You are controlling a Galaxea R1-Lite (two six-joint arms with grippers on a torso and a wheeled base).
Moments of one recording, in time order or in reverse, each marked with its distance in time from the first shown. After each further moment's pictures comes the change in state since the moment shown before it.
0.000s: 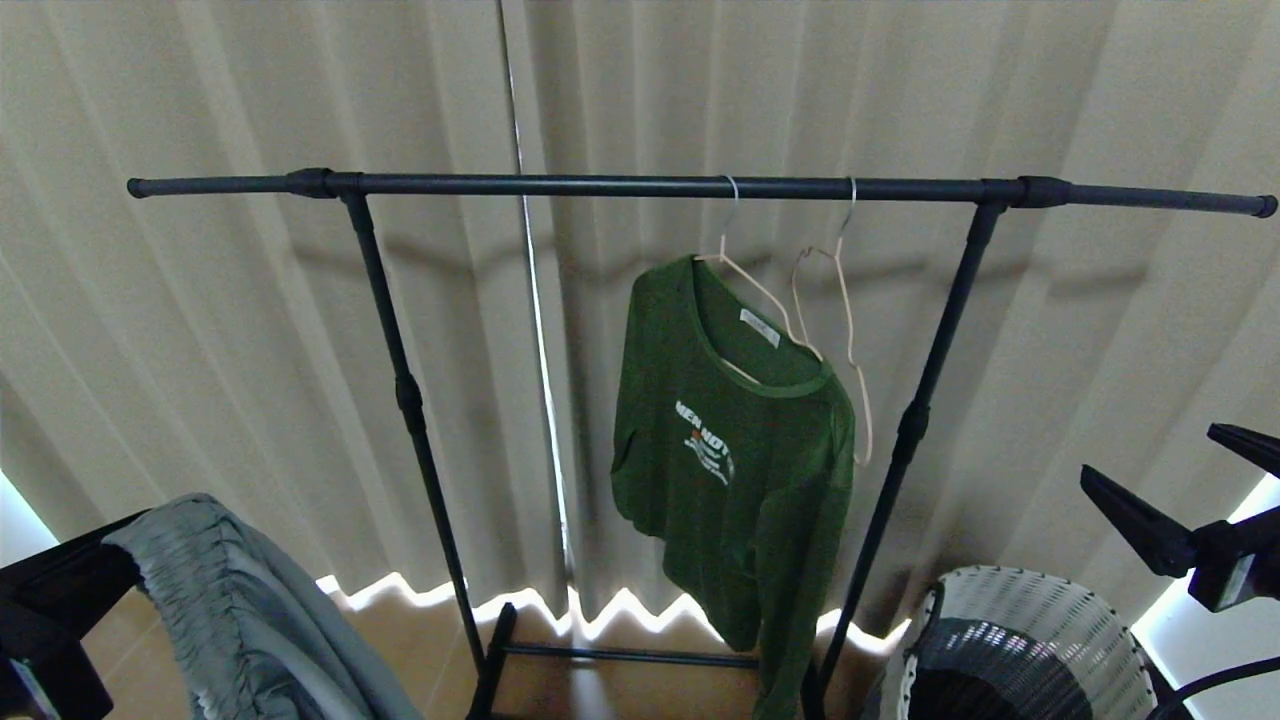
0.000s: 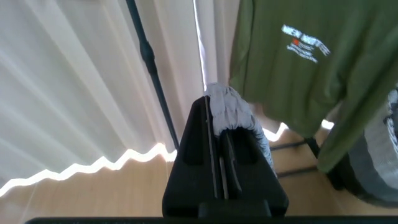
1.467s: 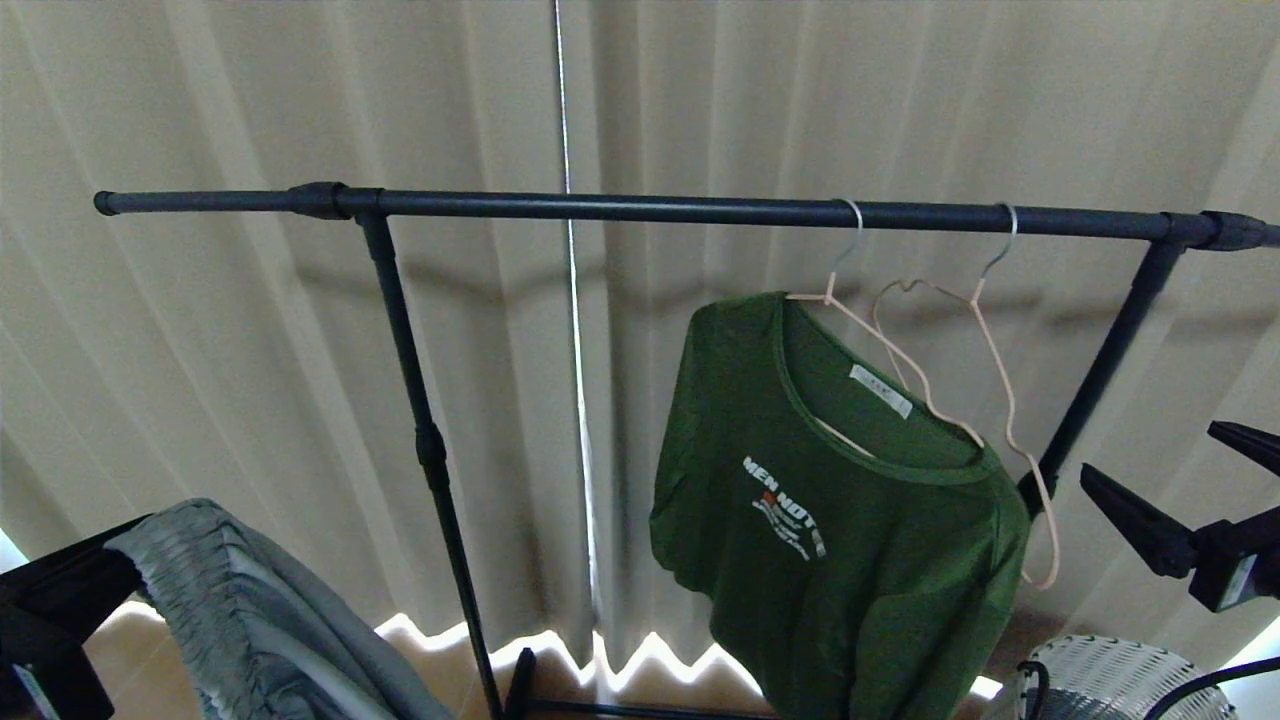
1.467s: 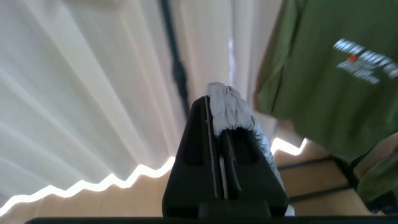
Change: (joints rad) left arm -0.007 0.001 0.008 0.000 0.000 0.006; right arm 0.000 -0.013 0.001 0.000 0.000 -0.002
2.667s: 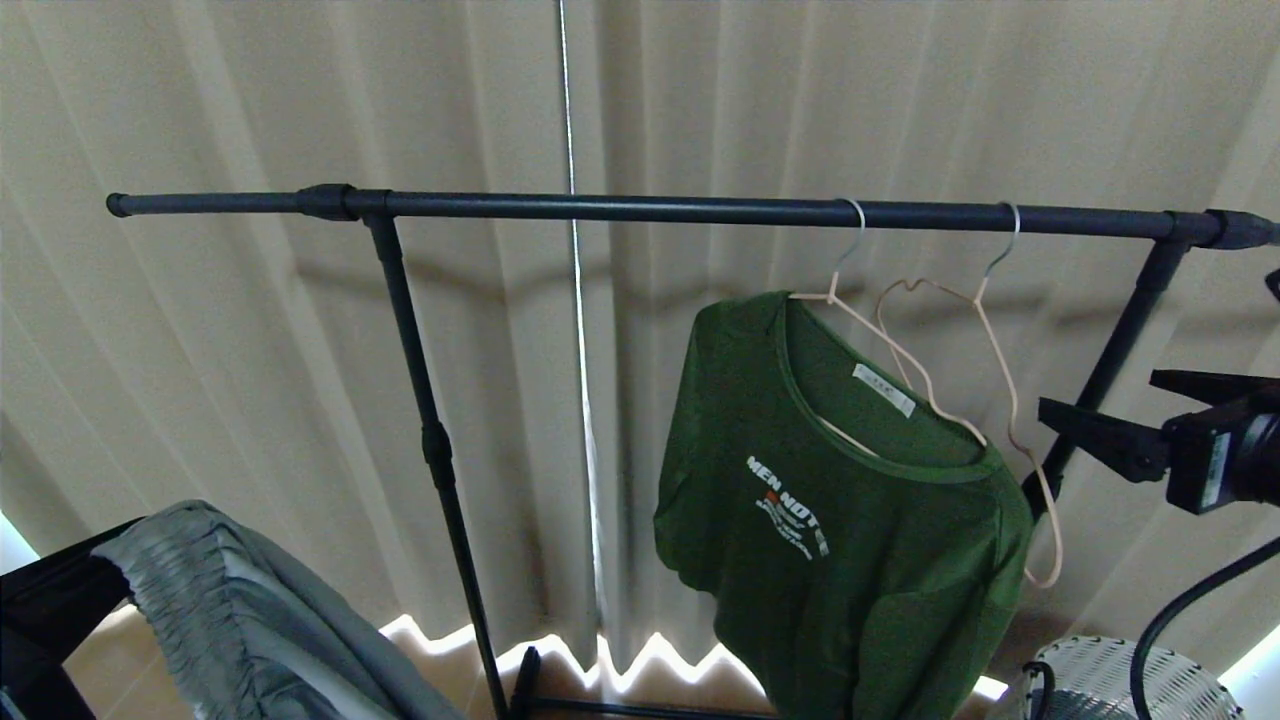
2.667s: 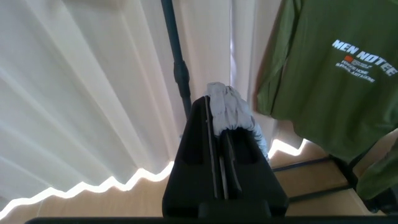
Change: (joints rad) left arm -0.018 -0.034 0.005 -0.001 -0.002 -0.001; right arm 0.106 0.073 -0.454 0.576 -0.034 0.165
